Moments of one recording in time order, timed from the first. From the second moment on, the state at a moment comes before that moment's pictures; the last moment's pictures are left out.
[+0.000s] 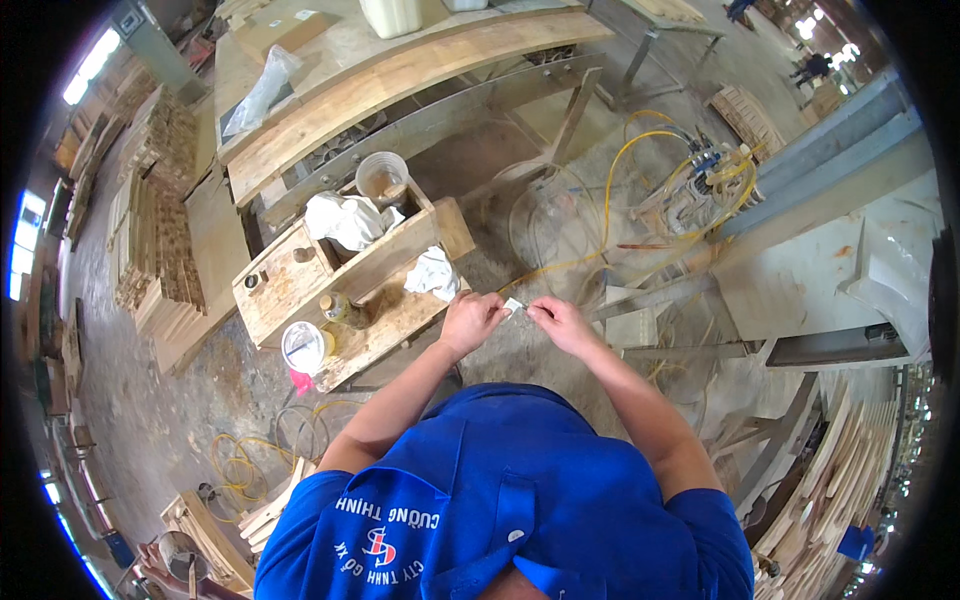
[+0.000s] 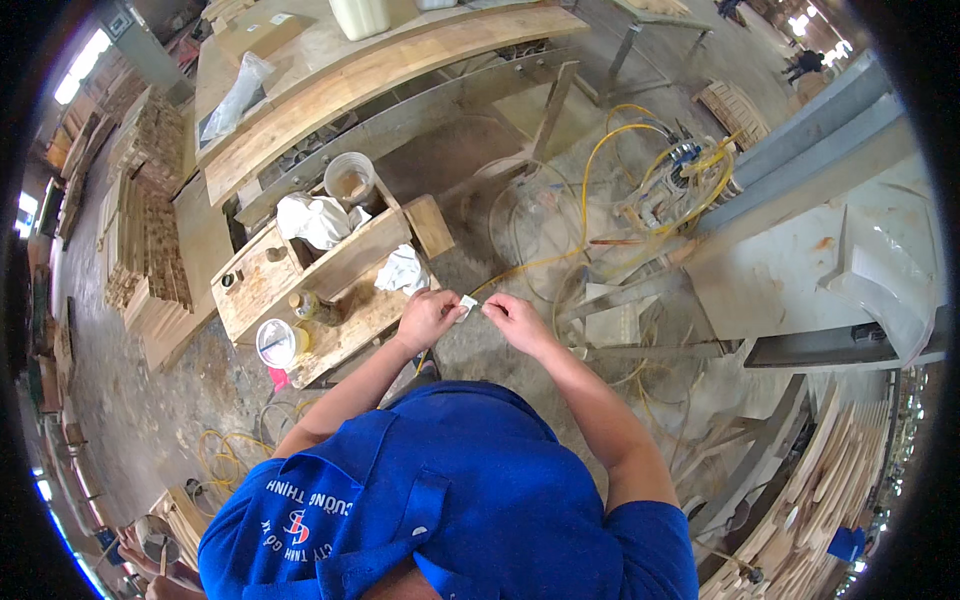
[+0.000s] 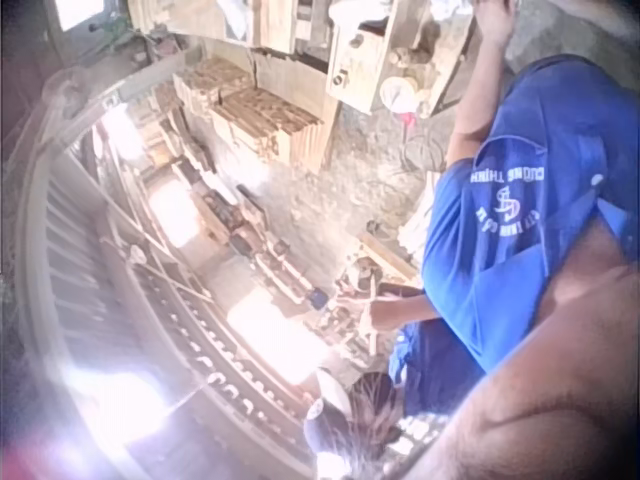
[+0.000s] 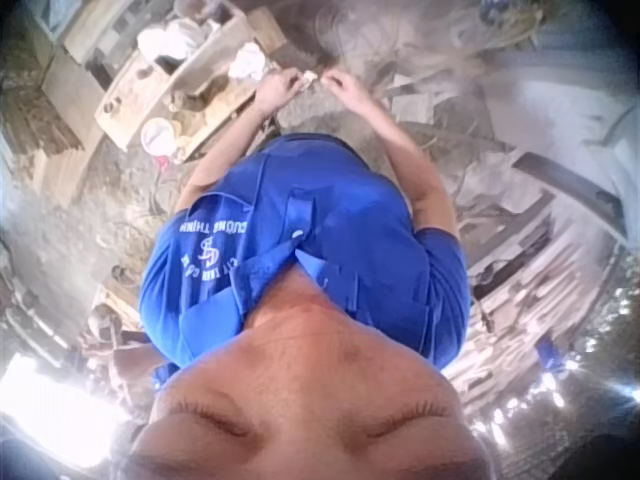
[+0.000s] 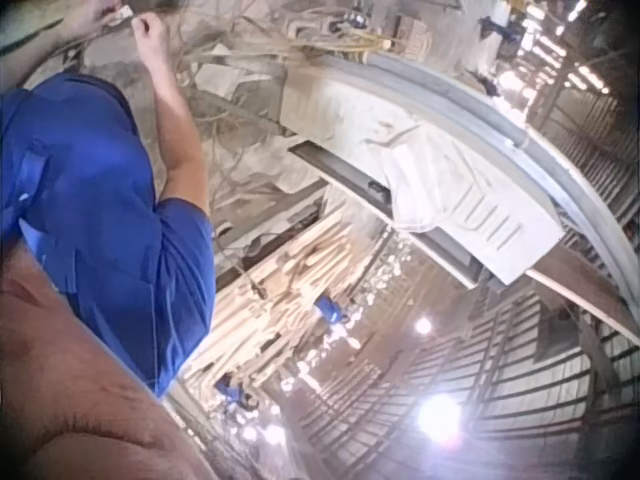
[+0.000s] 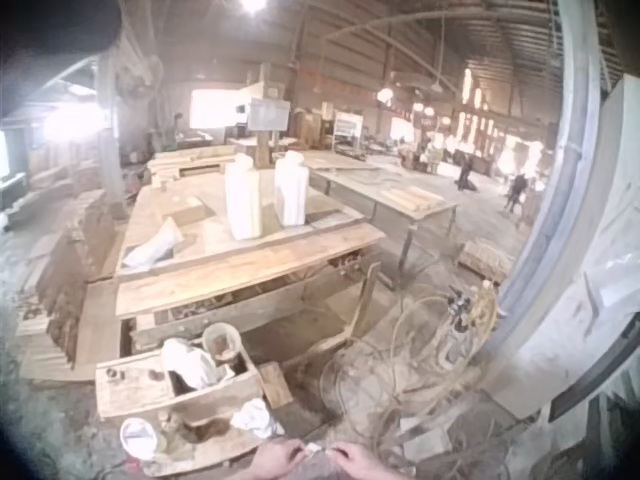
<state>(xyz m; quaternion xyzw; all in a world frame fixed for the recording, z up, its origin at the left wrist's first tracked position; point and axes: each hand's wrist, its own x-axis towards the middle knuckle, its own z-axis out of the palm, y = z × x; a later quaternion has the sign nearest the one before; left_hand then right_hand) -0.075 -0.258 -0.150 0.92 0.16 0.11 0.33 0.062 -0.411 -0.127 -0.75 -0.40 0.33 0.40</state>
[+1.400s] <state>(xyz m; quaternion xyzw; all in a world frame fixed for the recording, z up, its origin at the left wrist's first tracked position) -0.054 -0.271 -0.127 0.80 0.24 0.03 0.55 0.079 -0.403 -0.118 -0.79 -0.45 0.23 0.35</state>
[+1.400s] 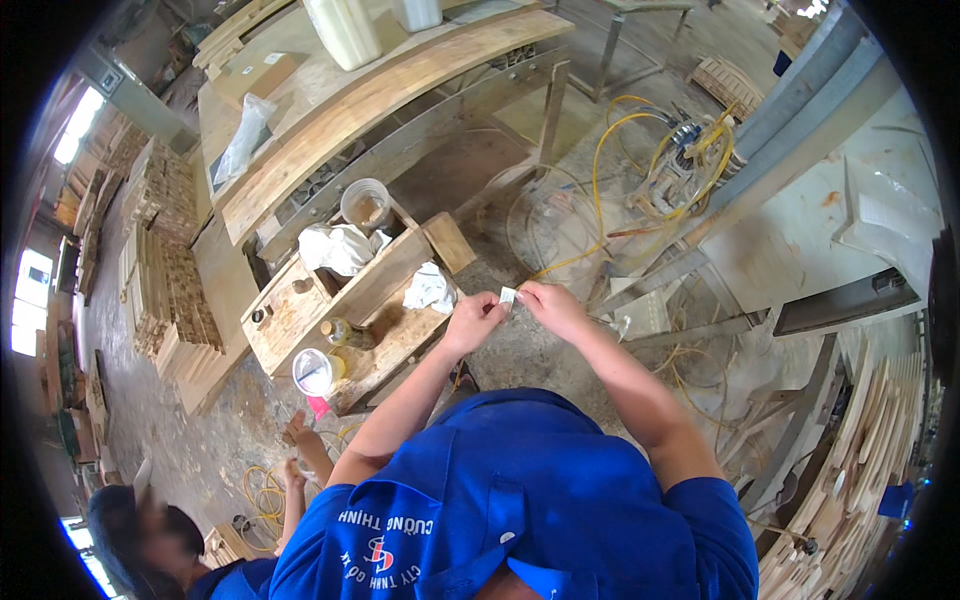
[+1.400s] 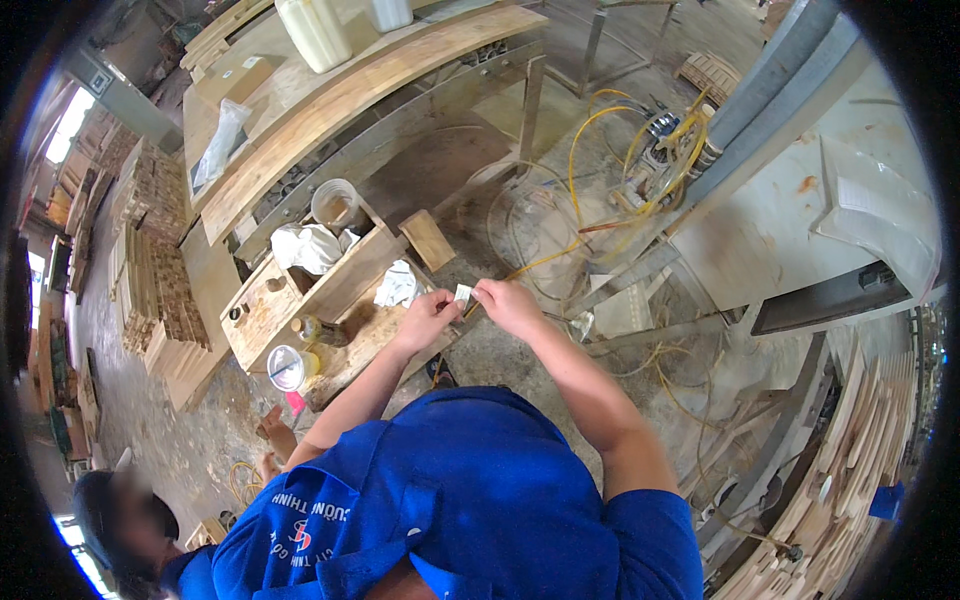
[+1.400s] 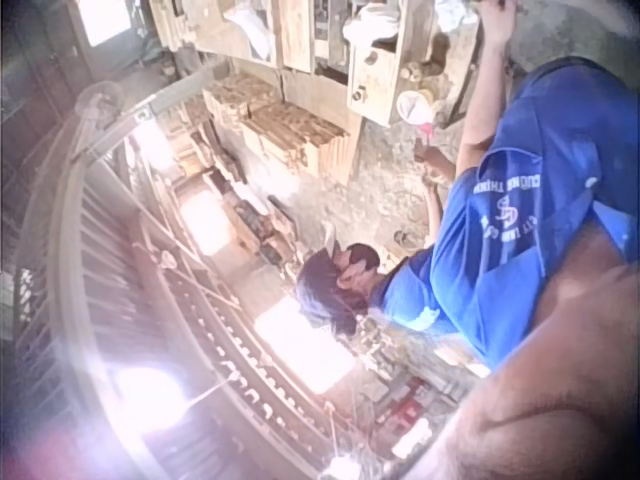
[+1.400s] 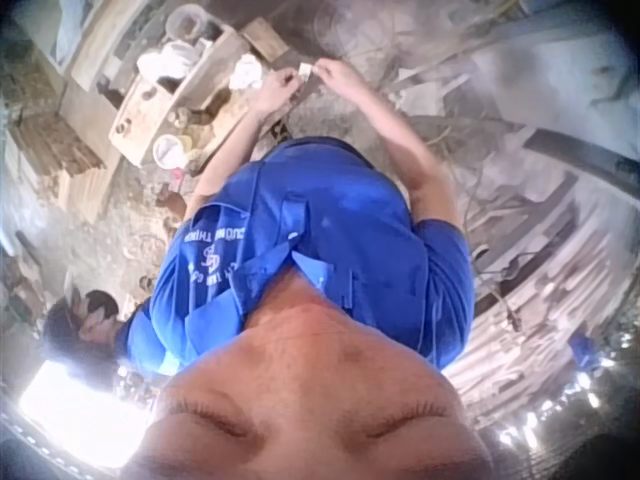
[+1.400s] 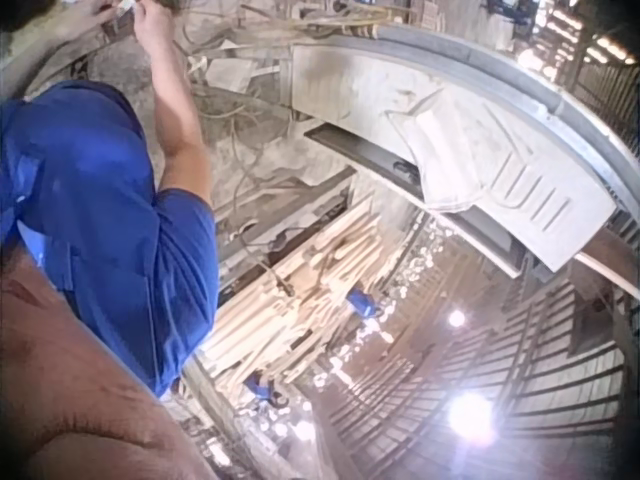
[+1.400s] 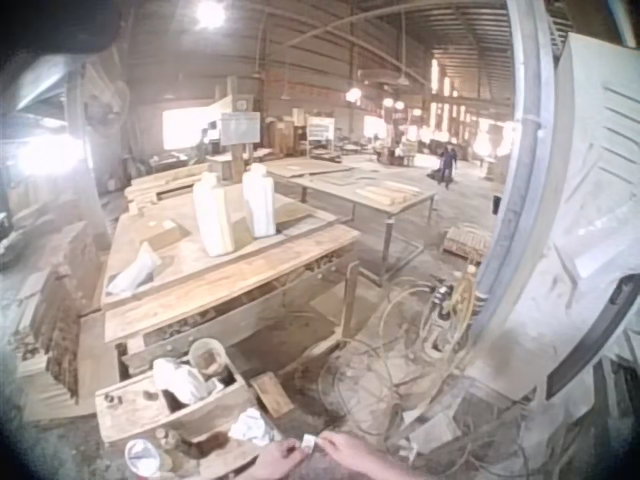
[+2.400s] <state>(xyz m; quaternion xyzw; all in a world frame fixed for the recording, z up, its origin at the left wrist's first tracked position) -0.024 -0.282 -0.115 0.76 0.15 0.08 0.63 0.103 -0.416 -0.096 -0.77 -0.49 0.21 0.35</state>
